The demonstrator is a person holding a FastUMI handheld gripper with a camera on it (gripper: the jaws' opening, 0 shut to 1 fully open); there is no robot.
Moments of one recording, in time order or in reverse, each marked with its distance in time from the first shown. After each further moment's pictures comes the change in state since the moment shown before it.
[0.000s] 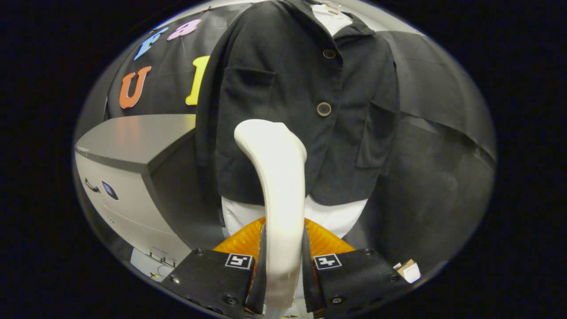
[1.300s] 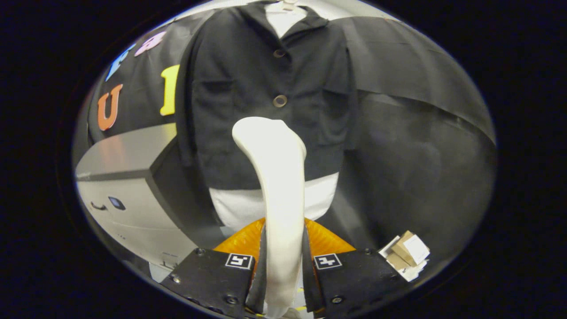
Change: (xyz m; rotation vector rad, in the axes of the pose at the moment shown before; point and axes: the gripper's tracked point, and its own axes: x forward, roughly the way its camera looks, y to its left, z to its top) arm -0.068 -0.042 -0.002 0.218 0.015 -0.142
